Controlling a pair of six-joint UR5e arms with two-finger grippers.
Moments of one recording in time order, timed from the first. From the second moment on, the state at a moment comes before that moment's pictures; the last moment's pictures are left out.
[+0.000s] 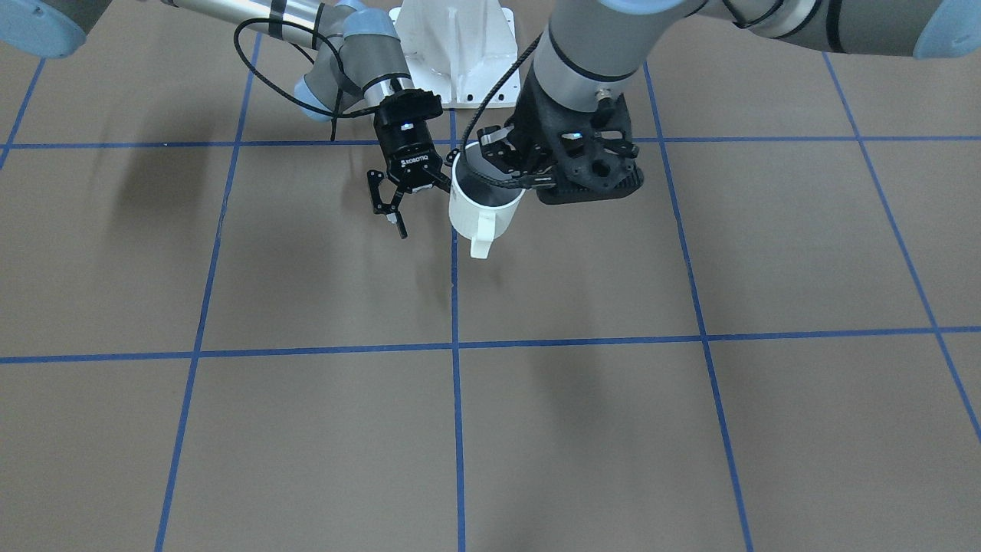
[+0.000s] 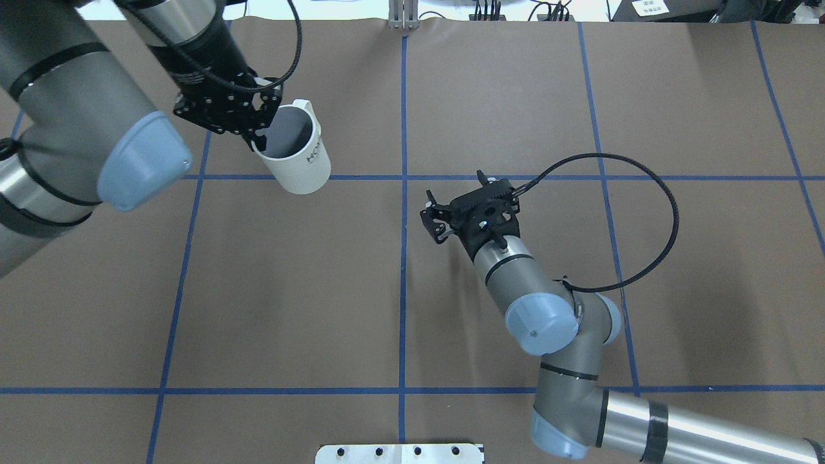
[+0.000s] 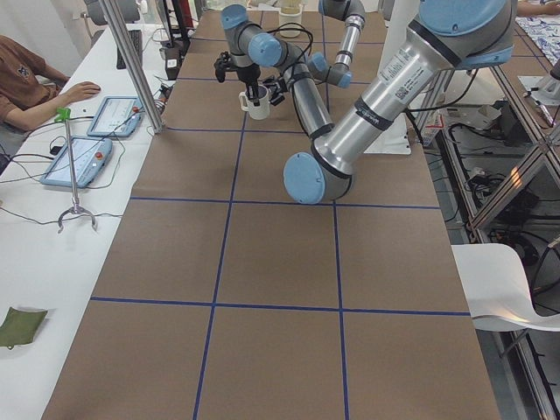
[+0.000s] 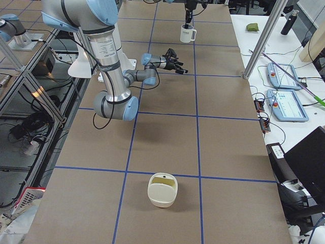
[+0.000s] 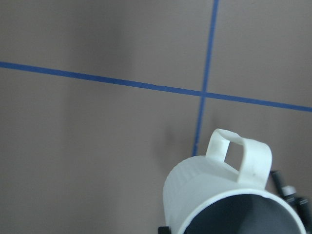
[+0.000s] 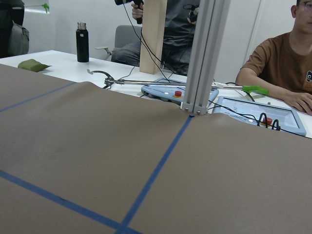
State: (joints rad) left arm -0.96 -2.26 -1.89 -1.13 -2.35 -0.83; right arm 0.38 -1.12 1.50 -0.57 0.92 0.73
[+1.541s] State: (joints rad) left arm -1.10 -1.62 -1.69 -1.77 -2.28 -0.45; right arm 1.11 -1.25 1.51 -0.95 2.08 0.73
